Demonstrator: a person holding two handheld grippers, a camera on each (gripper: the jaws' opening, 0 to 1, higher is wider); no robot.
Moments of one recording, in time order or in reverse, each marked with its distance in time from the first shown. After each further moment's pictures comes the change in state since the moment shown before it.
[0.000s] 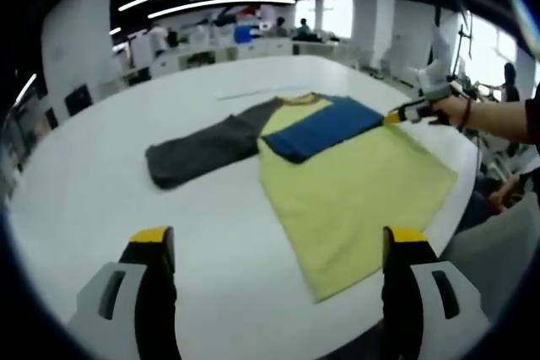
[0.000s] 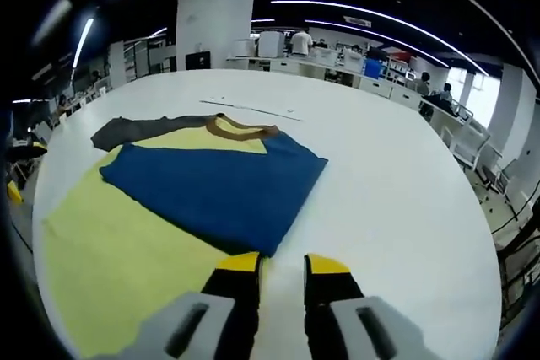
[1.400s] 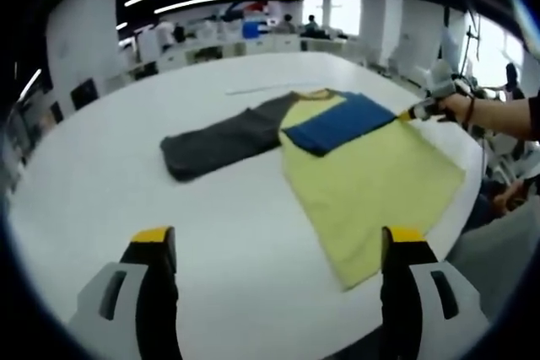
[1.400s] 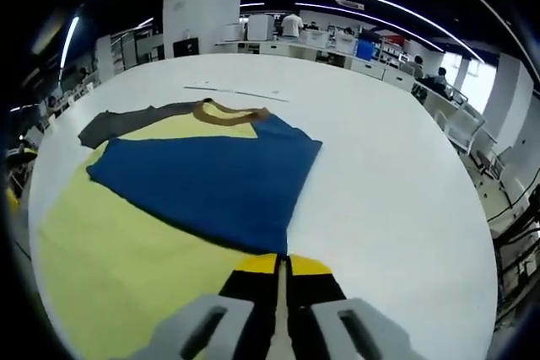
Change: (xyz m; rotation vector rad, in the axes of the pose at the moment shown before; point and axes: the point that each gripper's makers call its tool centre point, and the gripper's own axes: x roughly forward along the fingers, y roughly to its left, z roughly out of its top) left arm 0.000 0.022 -0.002 -0.032 0.017 0.033; right arm -0.001 -0.020 -0.012 0.030 0.107 -0.047
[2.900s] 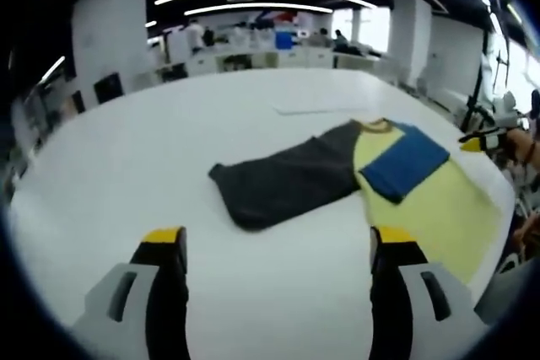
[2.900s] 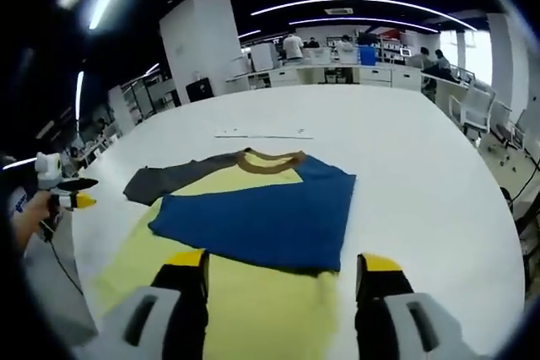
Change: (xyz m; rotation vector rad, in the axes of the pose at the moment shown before) left arm 0.050 0.096 0.051 -0.081 -0.062 0.118; right arm -0.057 0.048 0.045 0.166 -0.152 0.217
